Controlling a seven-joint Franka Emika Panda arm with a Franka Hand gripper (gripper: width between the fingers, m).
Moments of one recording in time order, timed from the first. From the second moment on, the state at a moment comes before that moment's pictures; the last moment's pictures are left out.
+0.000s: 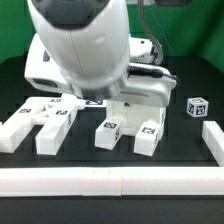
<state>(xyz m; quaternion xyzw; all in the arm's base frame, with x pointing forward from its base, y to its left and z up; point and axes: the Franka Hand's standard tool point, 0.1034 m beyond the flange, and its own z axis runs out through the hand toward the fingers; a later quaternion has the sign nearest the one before) 0.547 -0.031 0.065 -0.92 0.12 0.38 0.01</state>
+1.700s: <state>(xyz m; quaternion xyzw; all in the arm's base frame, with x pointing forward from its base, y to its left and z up) 0.562 -0.102 0.053 -1.00 0.06 0.04 -0.01</state>
